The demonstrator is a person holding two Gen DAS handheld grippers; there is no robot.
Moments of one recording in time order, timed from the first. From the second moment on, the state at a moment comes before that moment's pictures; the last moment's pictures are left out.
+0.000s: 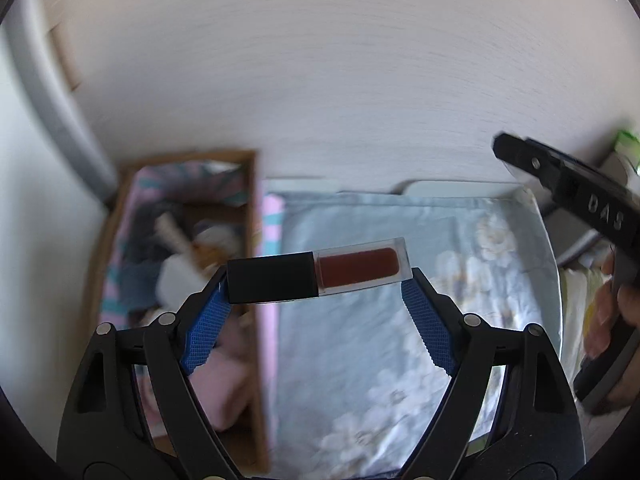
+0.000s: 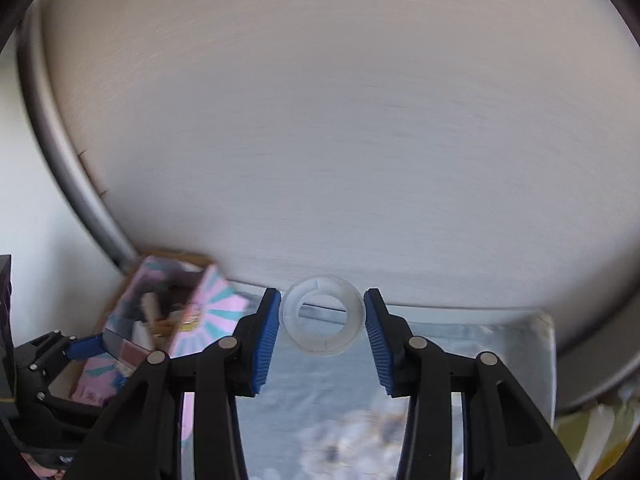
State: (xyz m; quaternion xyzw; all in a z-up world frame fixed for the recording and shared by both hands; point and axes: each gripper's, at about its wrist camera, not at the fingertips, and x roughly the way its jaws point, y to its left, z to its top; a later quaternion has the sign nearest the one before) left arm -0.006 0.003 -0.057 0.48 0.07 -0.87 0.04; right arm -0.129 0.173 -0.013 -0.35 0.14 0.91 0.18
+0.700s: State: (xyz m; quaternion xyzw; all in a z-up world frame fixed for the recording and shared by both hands) left arm 0.087 -0.097 -0.115 0.49 0.16 -0.85 0.11; right arm -0.263 0.038 -0.075 -0.48 0.07 0.87 -0.06
